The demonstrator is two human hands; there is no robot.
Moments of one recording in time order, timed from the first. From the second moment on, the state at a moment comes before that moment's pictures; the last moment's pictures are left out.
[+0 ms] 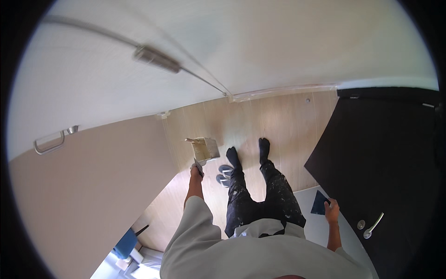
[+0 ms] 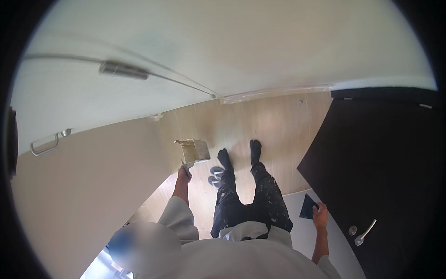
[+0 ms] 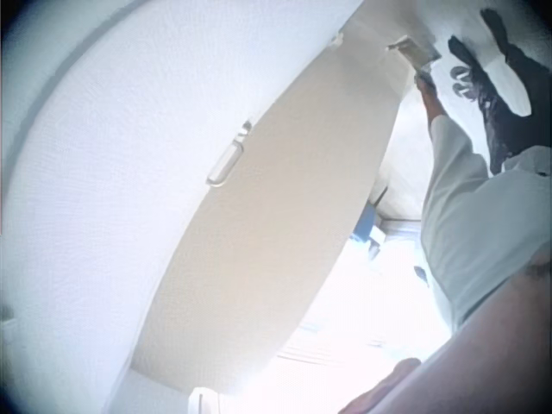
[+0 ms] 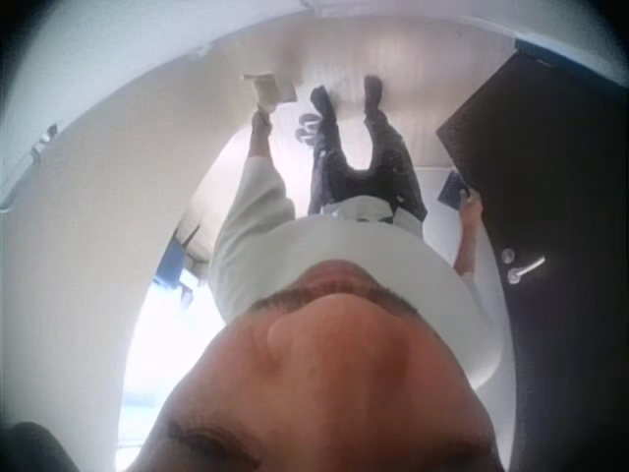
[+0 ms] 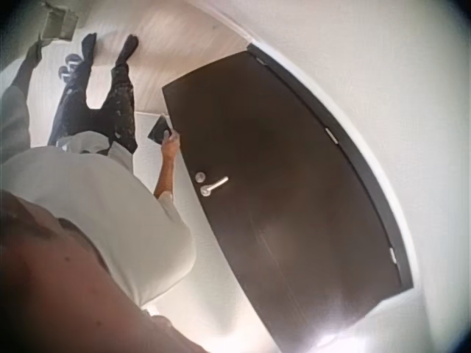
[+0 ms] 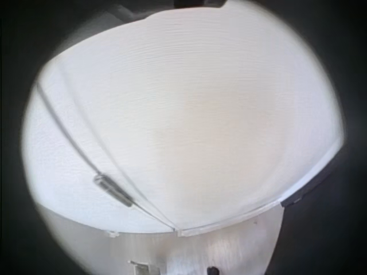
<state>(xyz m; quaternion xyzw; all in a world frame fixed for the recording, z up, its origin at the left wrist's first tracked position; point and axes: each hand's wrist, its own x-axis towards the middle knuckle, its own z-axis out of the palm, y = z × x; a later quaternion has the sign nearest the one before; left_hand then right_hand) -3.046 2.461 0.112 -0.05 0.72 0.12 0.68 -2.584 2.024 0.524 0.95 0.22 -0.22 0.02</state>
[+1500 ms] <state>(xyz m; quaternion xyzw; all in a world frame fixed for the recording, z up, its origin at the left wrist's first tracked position) -2.903 2.502 -0.208 0.56 0.56 -0.05 0.61 -2.531 2.519 0.004 0.53 0.77 -0.35 0.06</state>
